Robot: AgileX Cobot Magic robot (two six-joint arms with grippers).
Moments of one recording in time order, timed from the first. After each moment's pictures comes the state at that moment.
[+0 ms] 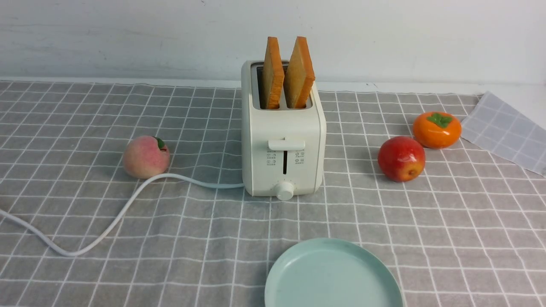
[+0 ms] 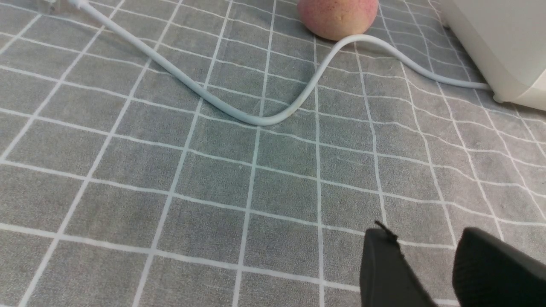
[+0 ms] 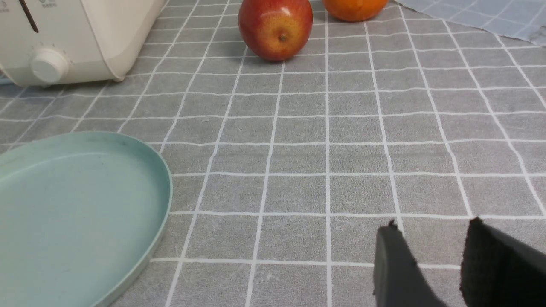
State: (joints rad) right arm -0.06 -0.01 0.01 0.35 0.41 -0.30; left arm -0.12 -0.01 0.03 0.06 0.40 -0.42
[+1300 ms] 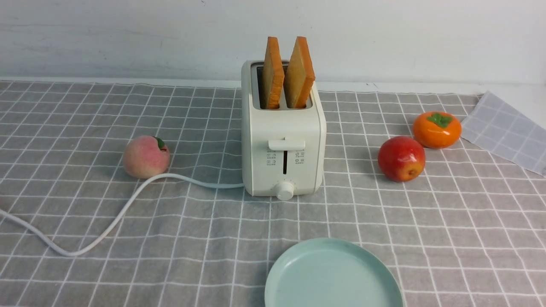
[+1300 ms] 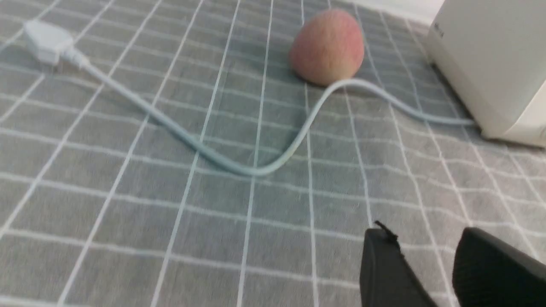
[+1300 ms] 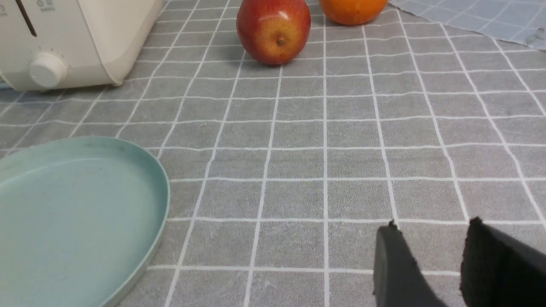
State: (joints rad) right arm -0.06 -0.01 0.02 0.35 0.37 -0.30; left arm -0.12 -0.01 0.03 0.11 0.27 -0.42
